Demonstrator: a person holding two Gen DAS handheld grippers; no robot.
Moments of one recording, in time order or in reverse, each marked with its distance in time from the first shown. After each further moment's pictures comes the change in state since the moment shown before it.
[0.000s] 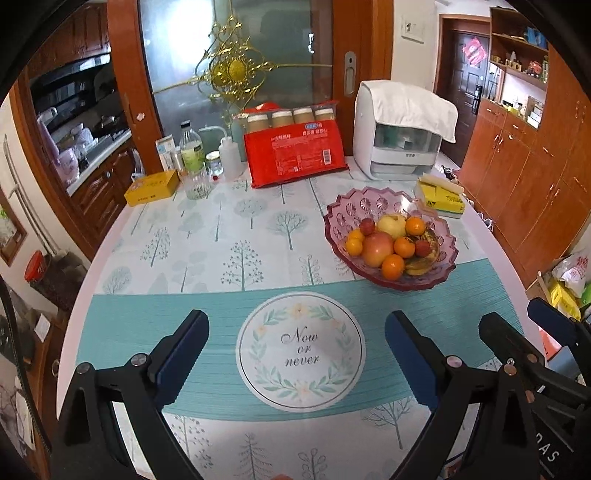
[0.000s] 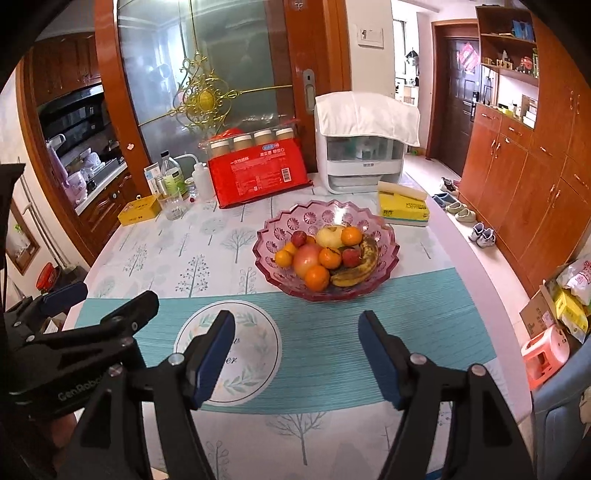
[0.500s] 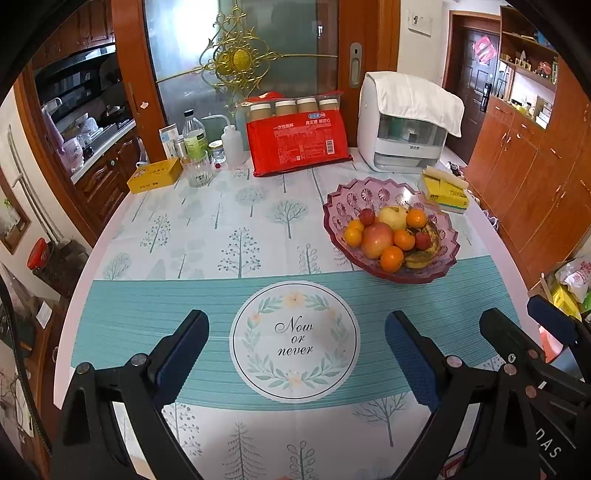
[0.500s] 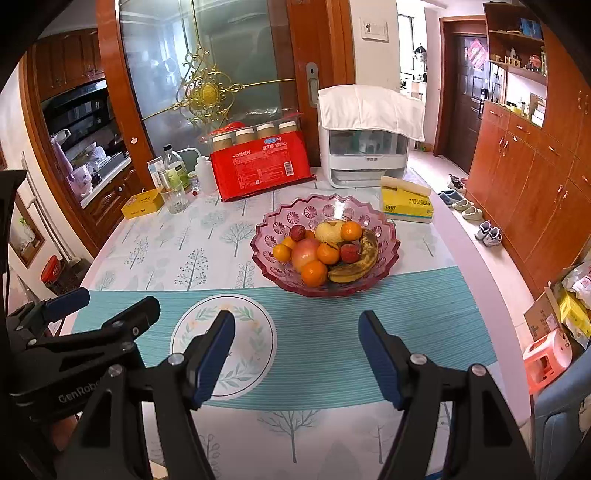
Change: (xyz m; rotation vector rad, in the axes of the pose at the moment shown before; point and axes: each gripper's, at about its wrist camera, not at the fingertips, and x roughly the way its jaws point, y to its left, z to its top) left arm 0.003 -0.013 -0.005 -0.023 0.032 0.023; right arm 0.006 -0.014 0.000 -0.013 0.024 0.028
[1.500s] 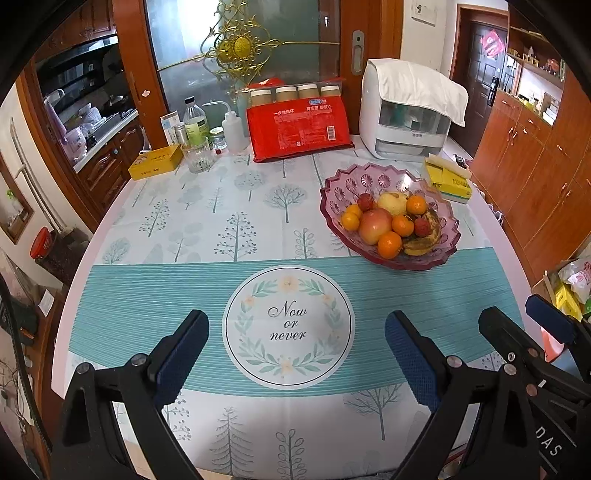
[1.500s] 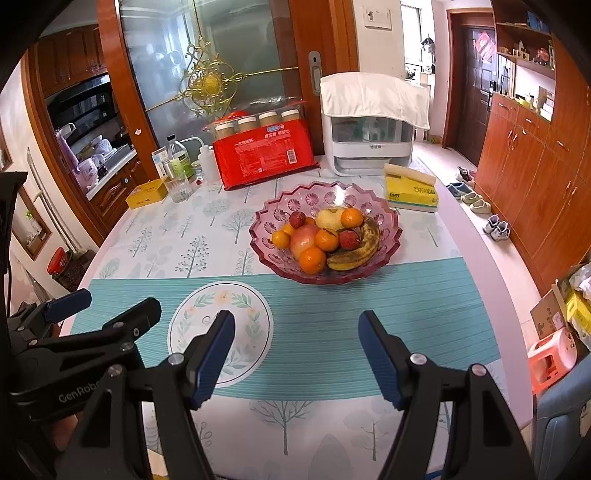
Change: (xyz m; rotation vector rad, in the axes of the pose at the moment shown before) left arm 0.004 -0.013 -0.010 -0.014 0.044 0.015; right arm 0.009 -0.019 -0.006 -0.003 0.036 0.035
